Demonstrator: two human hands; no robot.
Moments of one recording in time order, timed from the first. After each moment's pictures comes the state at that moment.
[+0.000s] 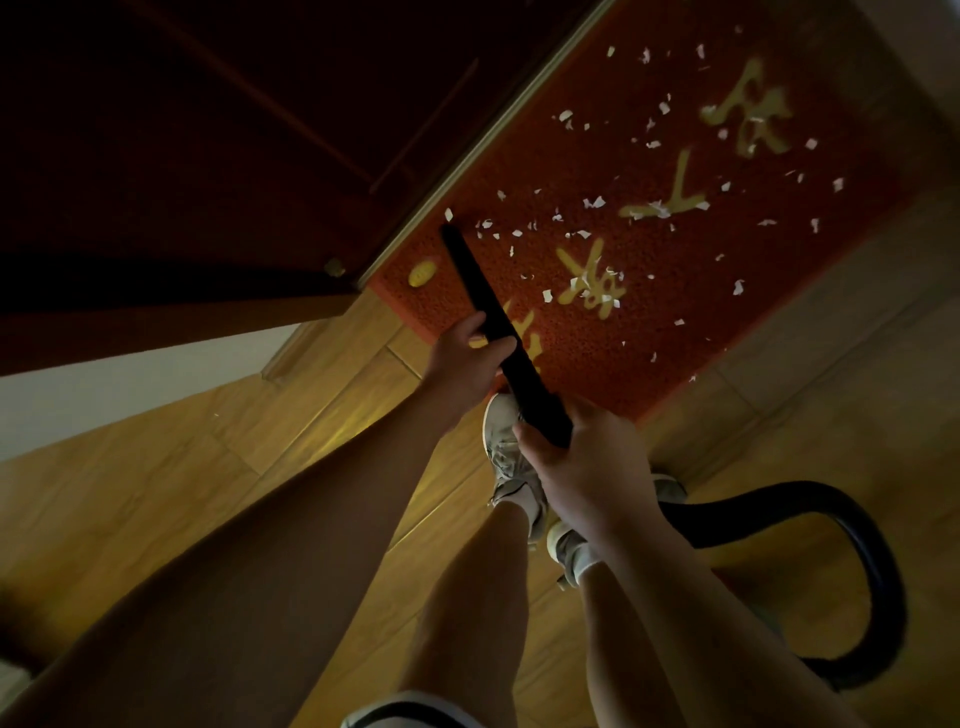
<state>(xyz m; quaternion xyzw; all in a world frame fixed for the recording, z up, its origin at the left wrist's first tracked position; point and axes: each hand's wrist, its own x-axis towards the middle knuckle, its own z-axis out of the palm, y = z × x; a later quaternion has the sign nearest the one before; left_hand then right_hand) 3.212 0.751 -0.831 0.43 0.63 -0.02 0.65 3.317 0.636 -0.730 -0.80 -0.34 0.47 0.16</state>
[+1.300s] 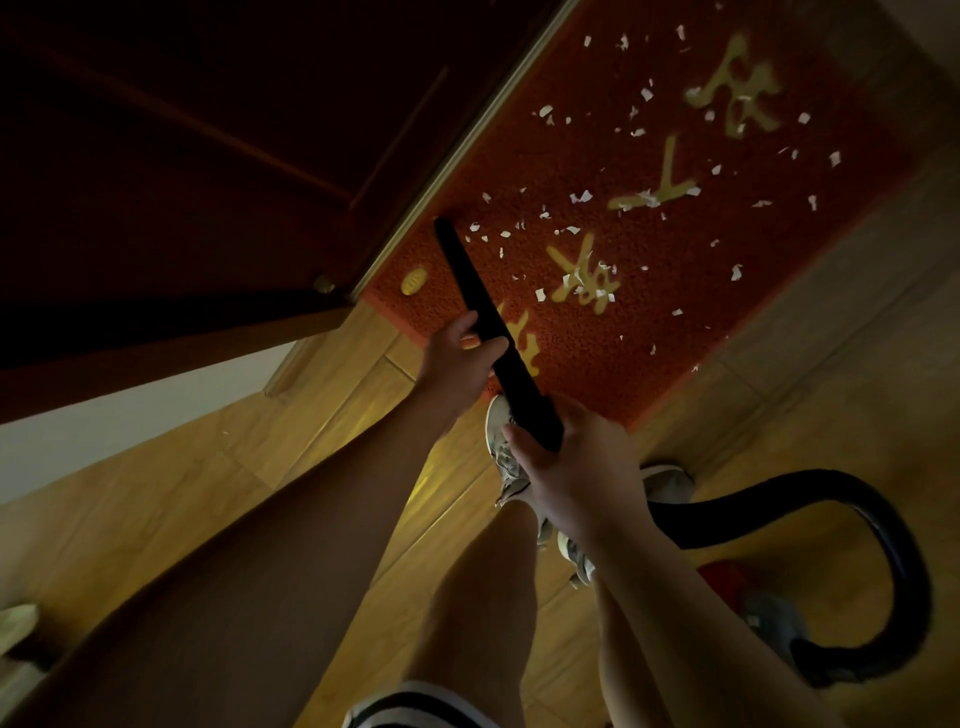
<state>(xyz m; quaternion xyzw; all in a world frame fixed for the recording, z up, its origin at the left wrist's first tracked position) 3.228 0.755 -0.831 0.44 0.64 -0.02 0.63 3.325 0.632 -0.738 -0.79 -0.30 0.50 0.18</state>
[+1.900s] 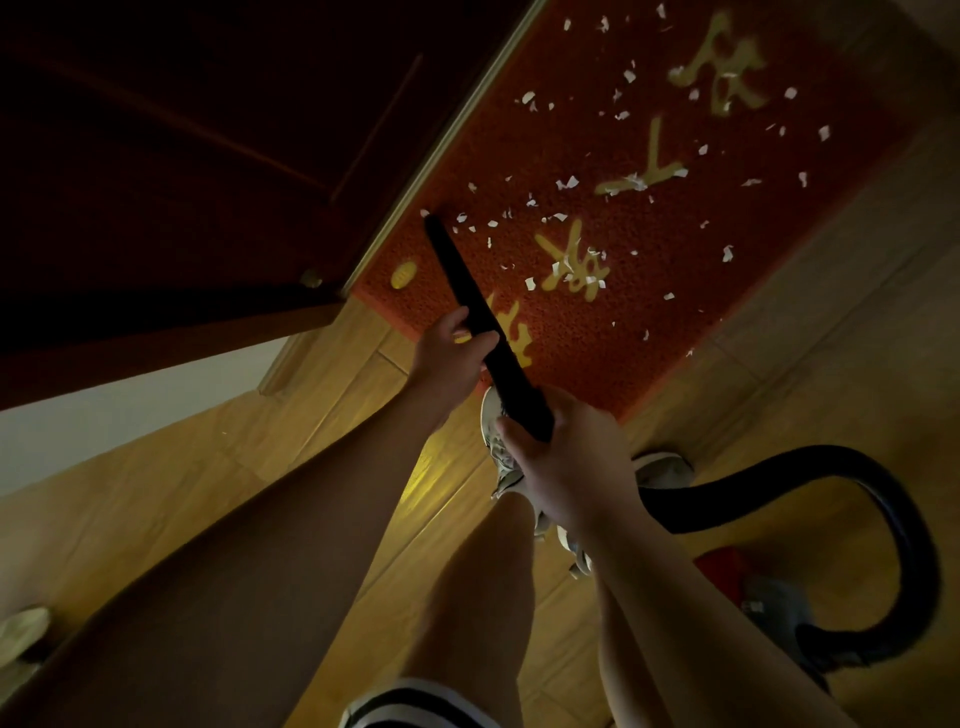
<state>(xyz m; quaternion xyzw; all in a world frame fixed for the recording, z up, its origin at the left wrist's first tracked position) 3.233 0.740 -0.835 0.44 0.65 -0.03 0.62 3.327 0.614 -0.747 -0.79 -0.29 0.50 0.20</state>
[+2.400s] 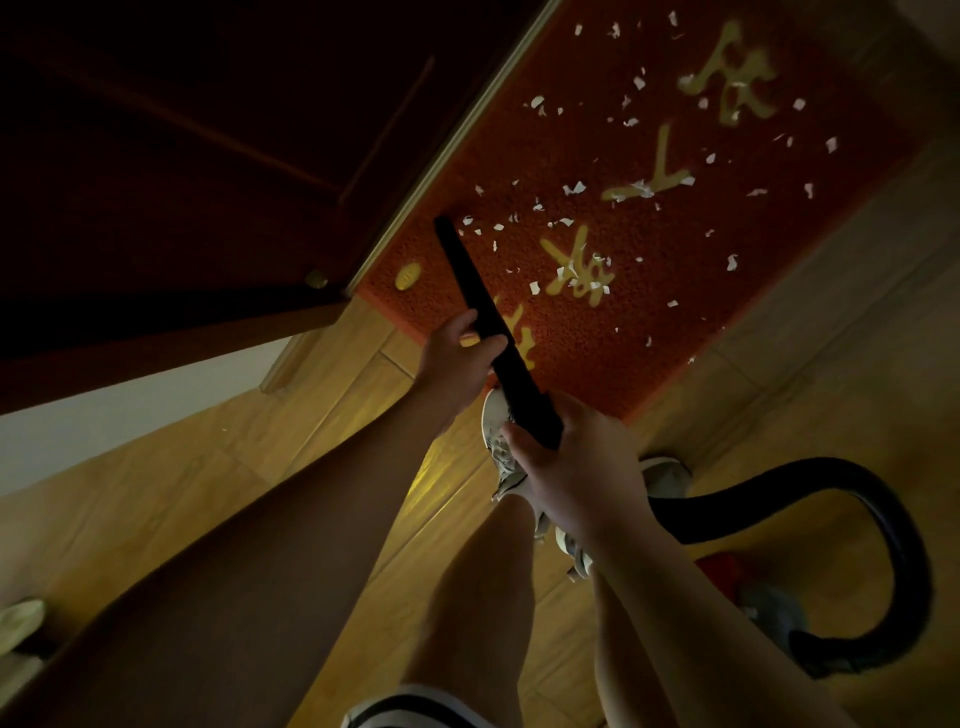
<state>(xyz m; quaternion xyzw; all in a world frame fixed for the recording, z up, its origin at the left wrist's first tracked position) 3.231 0.745 -0.837 0.44 0.64 -0.04 0.63 3.331 0.619 -0.742 -0.79 -0.29 0.50 0.20</state>
